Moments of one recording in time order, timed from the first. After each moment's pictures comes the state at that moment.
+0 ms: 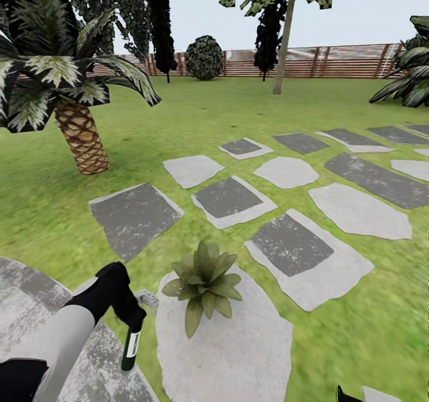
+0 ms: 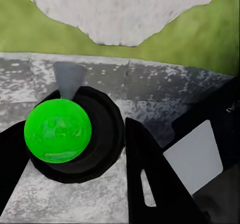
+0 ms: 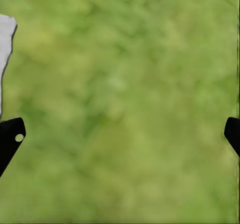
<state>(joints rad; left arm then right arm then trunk) -0.83 0.12 -0.10 -0.57 -0.99 0.87 -1.31 -0.30 -0.13 -0.63 -0.30 0.30 -0.33 -0.01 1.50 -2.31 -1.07</state>
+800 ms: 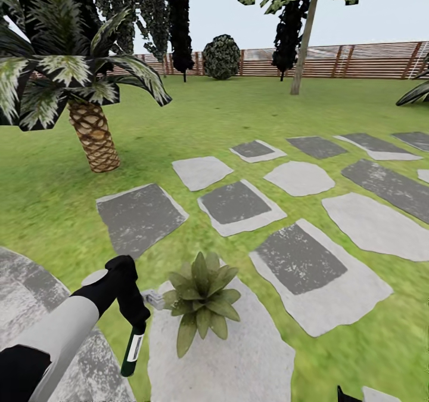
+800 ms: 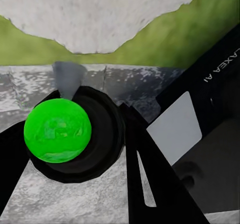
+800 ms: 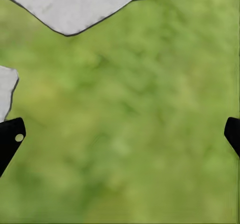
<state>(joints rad) -0.88 0.13 -0.30 -0.57 -0.99 0.90 -1.51 -0.30 -0.13 -0.63 -0.30 0.30 -0.33 -0.01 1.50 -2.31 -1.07</state>
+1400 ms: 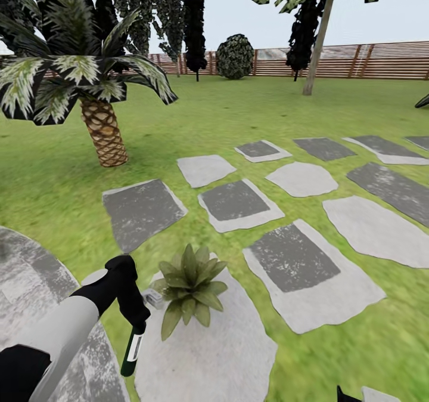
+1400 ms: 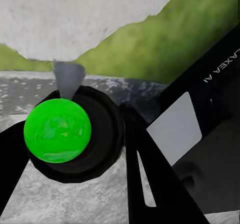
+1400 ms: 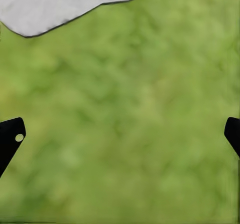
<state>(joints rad) -0.88 0.13 -0.30 -0.57 -0.99 0.91 -1.51 -0.30 -0.13 -0.63 -0.30 0.30 -0.33 -0.01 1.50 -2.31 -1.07</state>
